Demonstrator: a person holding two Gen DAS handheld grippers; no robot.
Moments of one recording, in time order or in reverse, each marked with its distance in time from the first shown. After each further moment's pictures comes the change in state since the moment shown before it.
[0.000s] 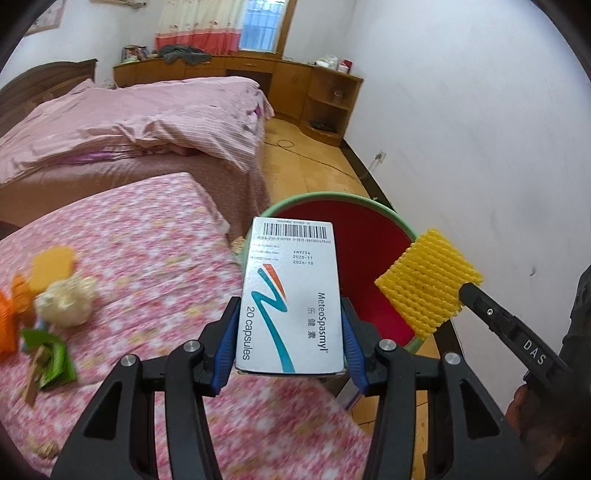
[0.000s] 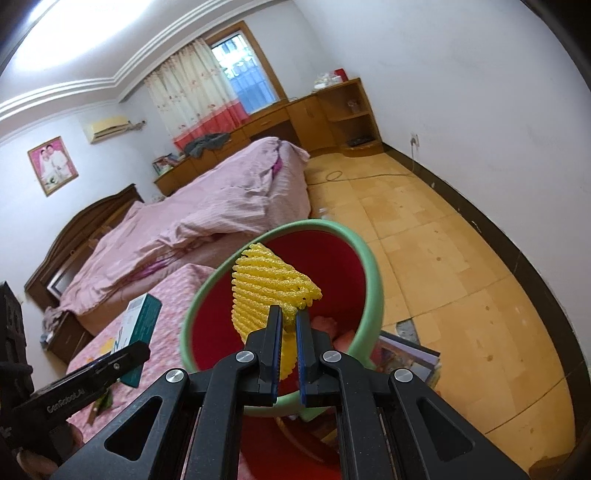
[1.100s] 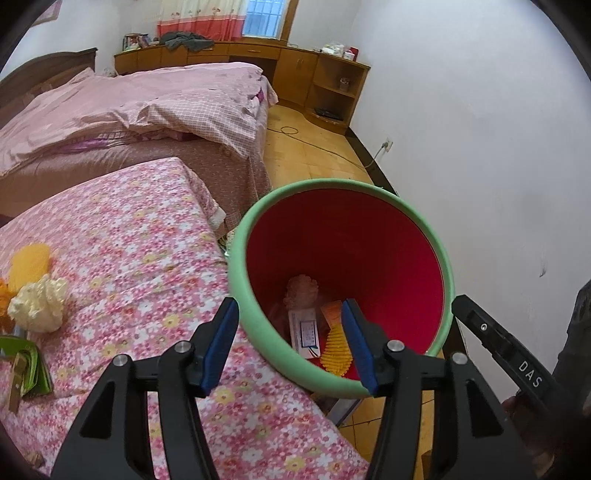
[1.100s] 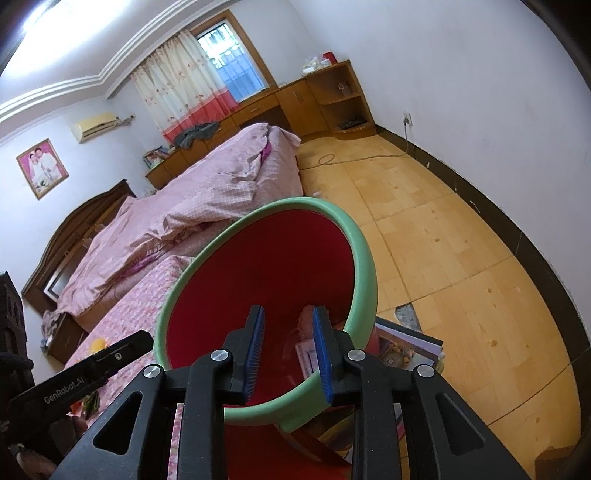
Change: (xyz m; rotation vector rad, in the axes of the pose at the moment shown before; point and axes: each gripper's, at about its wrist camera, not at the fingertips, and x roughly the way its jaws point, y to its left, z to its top) left arm 0.032 0.000 0.003 -0.025 0.047 0.019; right arm 0.017 -0.013 -0.006 0.042 0.050 0.002
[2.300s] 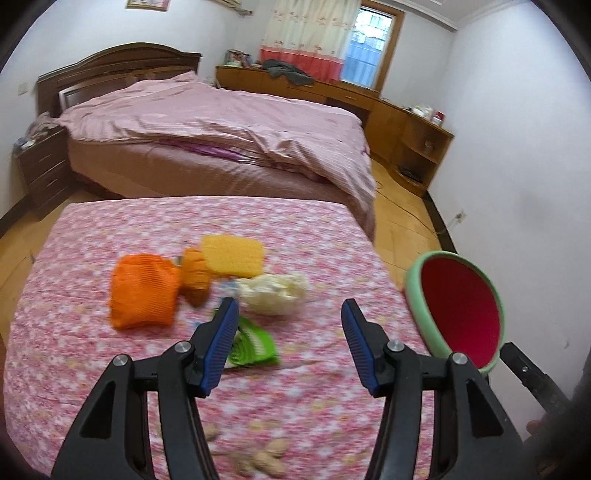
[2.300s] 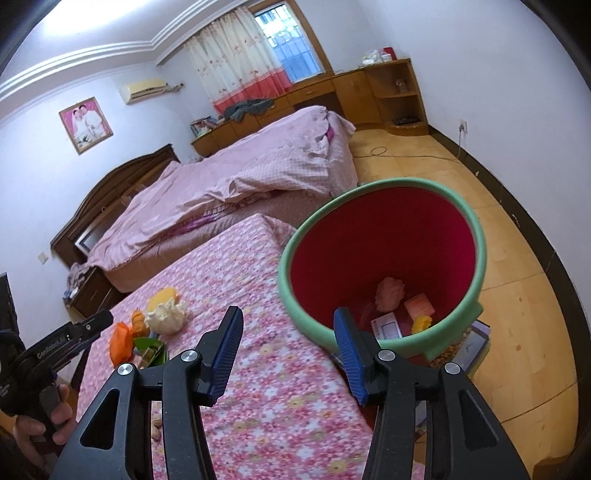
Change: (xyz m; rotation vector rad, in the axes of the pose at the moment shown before) left arm -0.139 0.158 -0.033 -0.243 -0.180 0.234; right arm -0.021 0.113 -0.037 -0.154 0.081 0.119
